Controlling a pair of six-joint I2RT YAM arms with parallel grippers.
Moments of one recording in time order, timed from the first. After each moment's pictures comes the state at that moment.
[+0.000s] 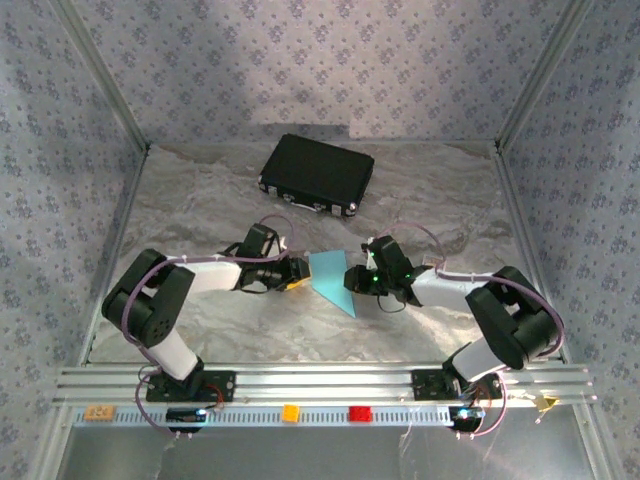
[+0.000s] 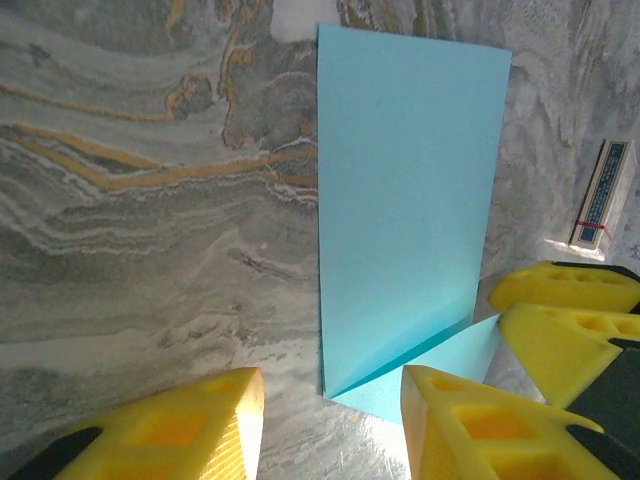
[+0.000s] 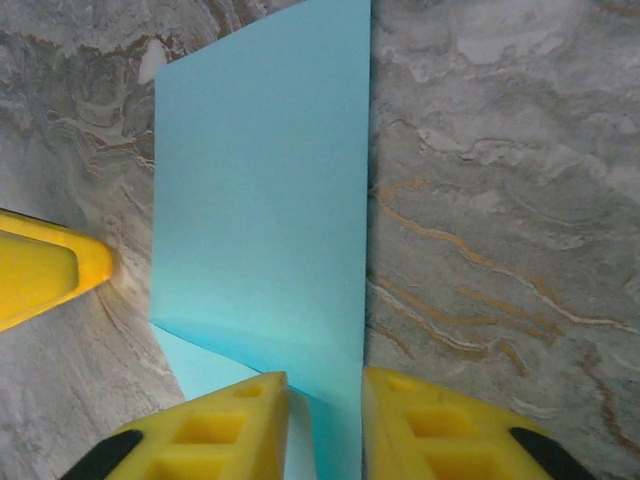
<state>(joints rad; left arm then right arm) -0.56 1.64 0.68 0.05 0.53 -0.89 0.61 1.50 0.56 0.08 -0.28 0.69</state>
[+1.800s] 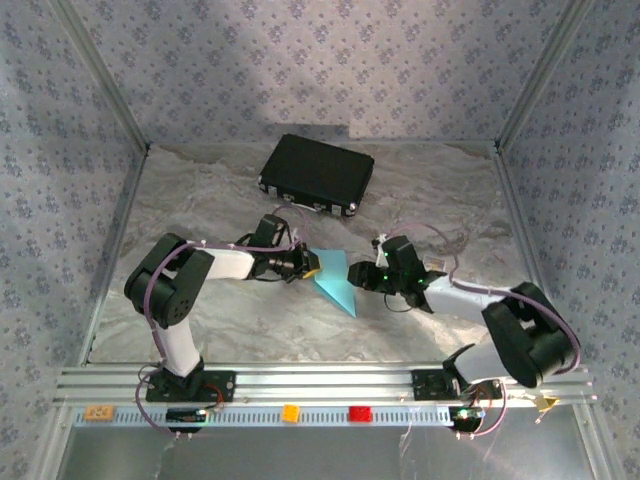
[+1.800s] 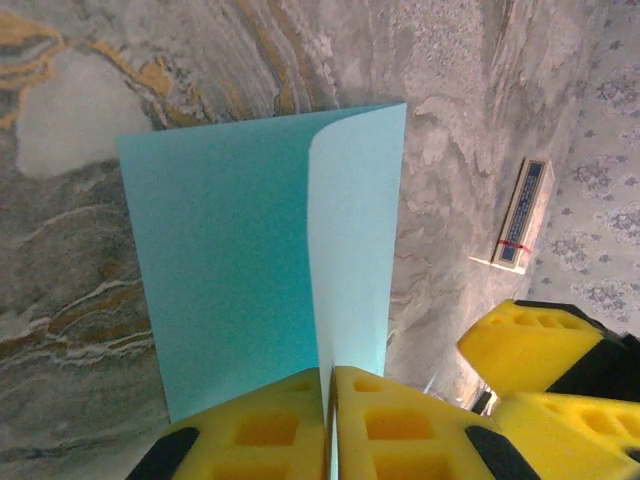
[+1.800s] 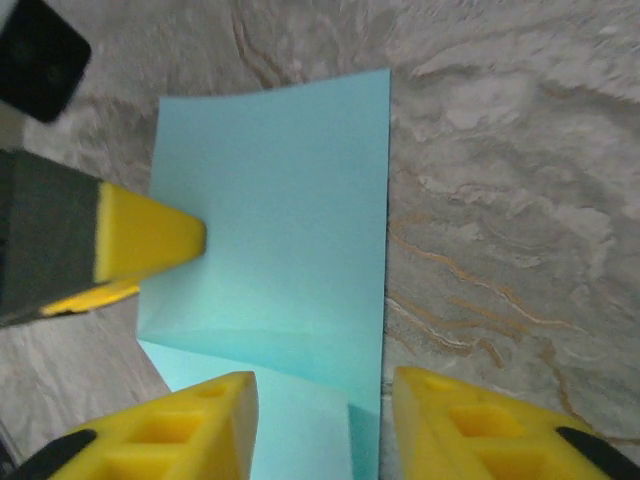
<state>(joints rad) -0.58 1.80 0.80 0.18 0.64 -0.99 0.56 1.35 0.48 0.14 -0.30 0.70</state>
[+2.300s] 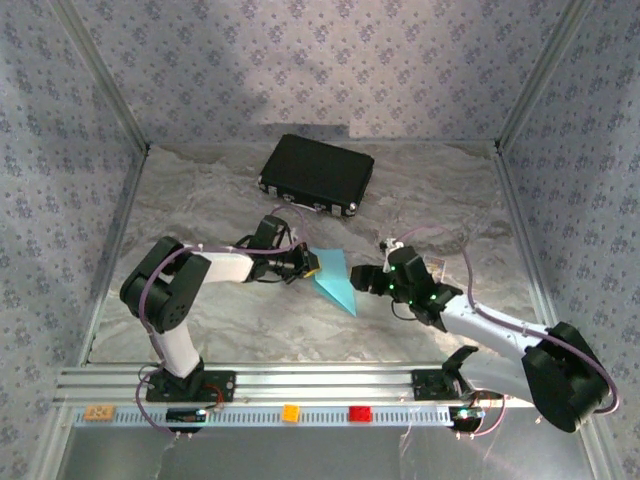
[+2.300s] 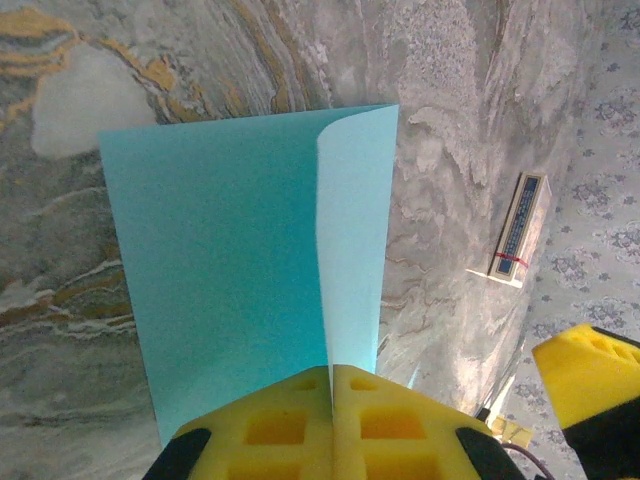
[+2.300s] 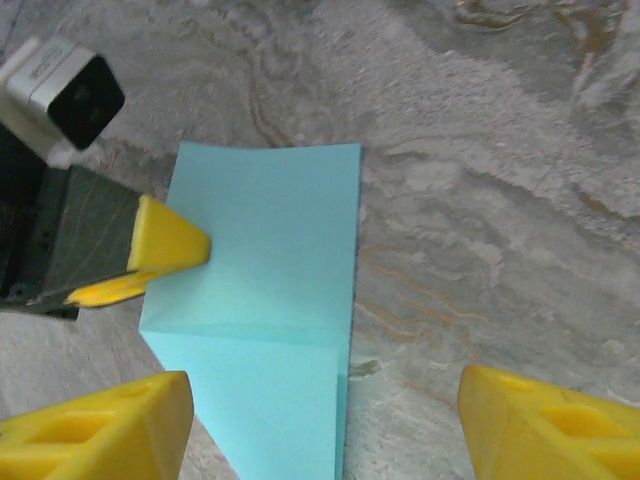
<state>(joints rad) -0.60 1.76 0.78 0.19 0.58 -1.03 0.67 1.11 0.42 0.05 -0.04 0.60</state>
